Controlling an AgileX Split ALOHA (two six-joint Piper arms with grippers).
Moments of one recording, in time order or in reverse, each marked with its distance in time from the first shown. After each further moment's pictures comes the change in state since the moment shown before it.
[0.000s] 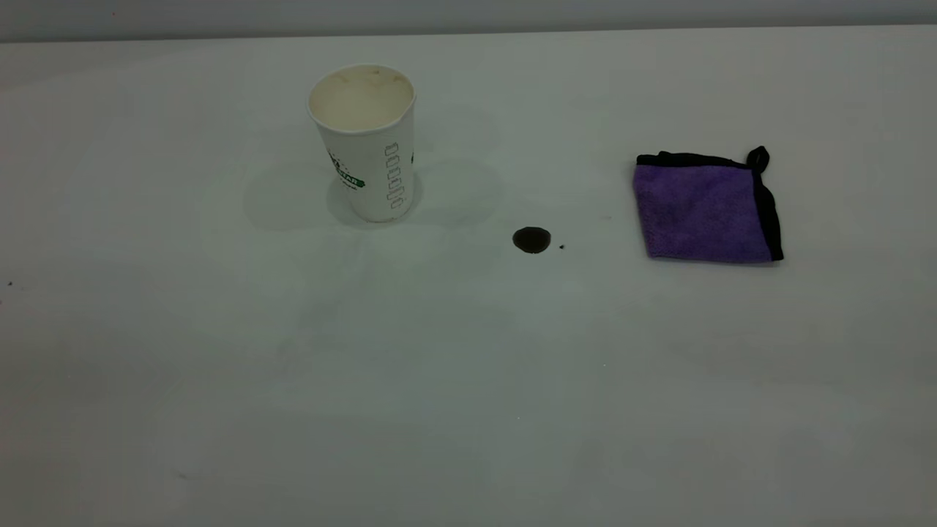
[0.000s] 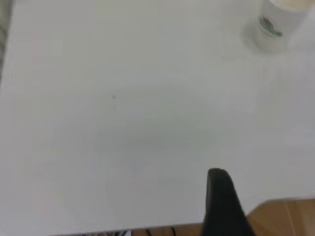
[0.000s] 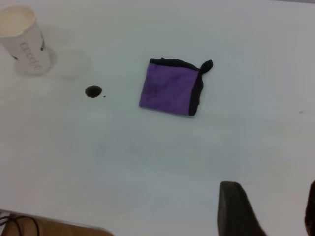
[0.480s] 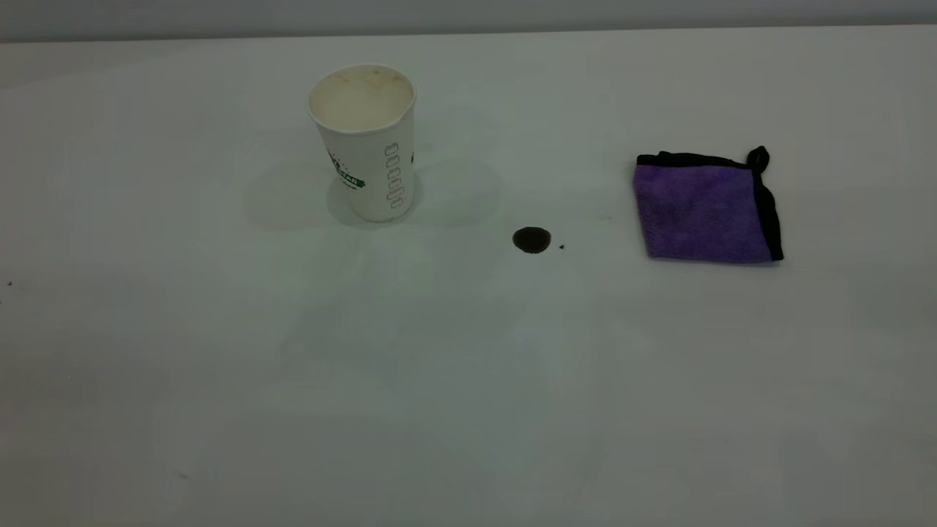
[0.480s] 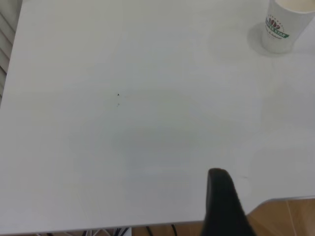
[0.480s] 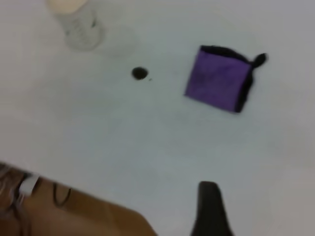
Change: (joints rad) left arm 0.014 -0.010 0.000 0.000 0.010 0.000; right arm 0.000 0.385 -0.103 0.176 -0.122 -0.211
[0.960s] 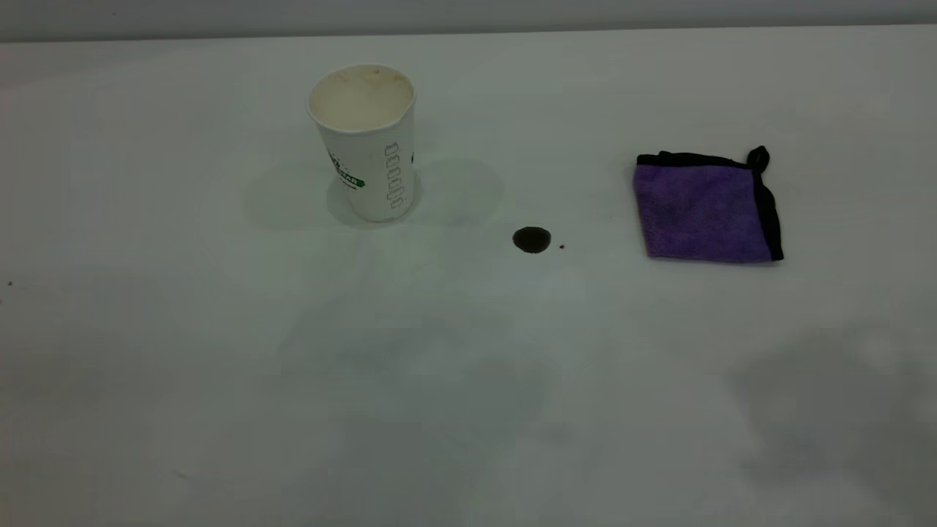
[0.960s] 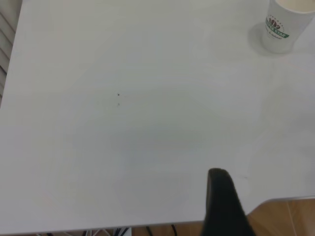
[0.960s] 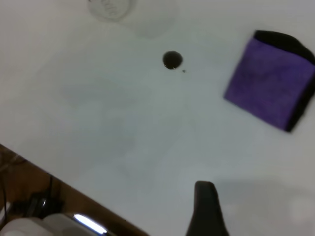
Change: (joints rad) left arm 0.000 0.000 0.000 0.000 0.000 0.000; right arm 0.015 0.766 -0.143 0.249 -0.321 -0.366
